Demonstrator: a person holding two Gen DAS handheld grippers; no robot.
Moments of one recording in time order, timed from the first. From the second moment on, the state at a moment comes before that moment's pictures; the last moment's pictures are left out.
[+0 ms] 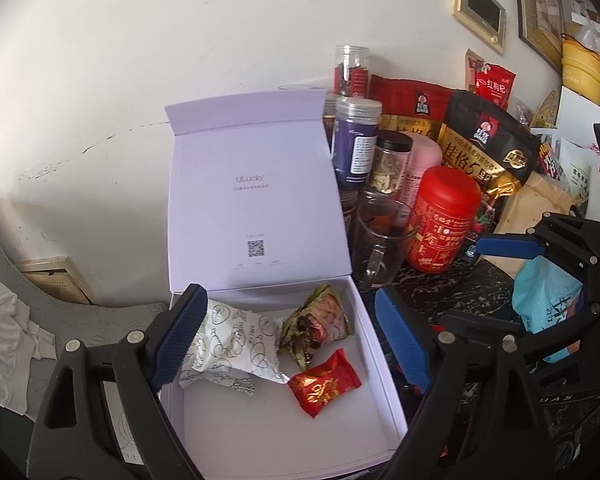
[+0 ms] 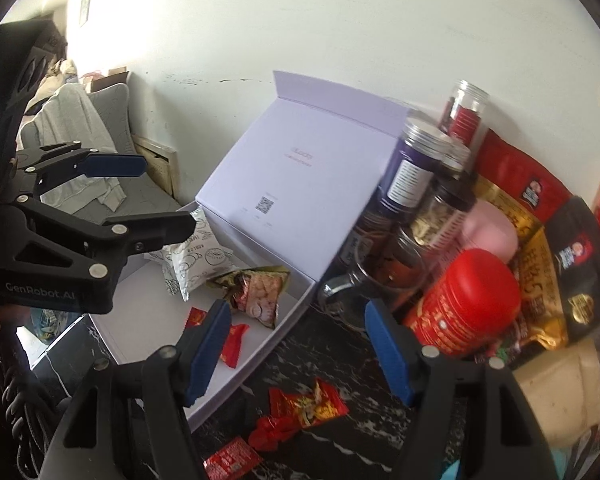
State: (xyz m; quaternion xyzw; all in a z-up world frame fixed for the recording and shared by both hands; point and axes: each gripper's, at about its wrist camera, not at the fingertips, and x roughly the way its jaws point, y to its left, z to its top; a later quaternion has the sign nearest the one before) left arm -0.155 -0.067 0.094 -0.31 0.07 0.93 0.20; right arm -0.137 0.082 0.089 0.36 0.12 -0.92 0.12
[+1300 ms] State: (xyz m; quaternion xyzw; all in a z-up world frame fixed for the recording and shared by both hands) left arm -0.106 0.068 0.032 -0.38 0.18 0.84 0.35; right arm -0.028 0.167 0.037 0.43 0.05 -0.90 0.00
